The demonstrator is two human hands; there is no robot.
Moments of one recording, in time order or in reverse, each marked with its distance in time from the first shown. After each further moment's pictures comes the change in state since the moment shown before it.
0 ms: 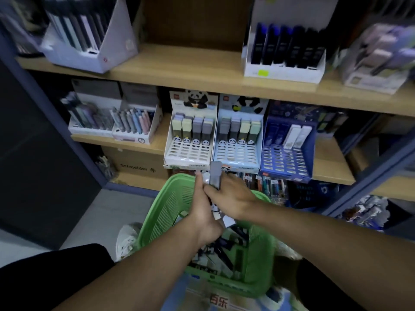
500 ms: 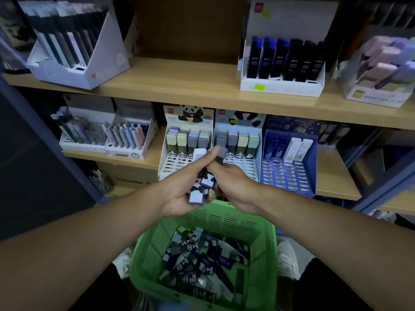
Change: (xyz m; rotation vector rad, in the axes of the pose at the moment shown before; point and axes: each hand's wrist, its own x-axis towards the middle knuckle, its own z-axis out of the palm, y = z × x) left_hand 0.004 0.091 0.006 0.238 0.041 -0.053; right_hand 0.034 -0.021 -0.052 0.857 -0.107 0.127
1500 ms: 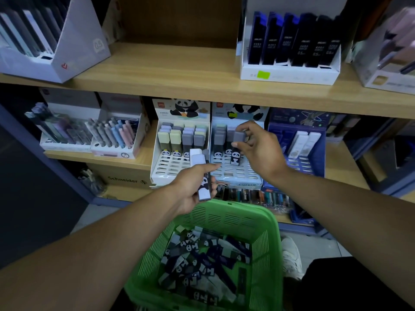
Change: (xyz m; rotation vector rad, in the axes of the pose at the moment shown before) left_hand 0.080 -0.013 -0.024 0.125 0.225 0.047; right_hand 0.071 0.023 -0.095 -0.649 0.520 -0.465
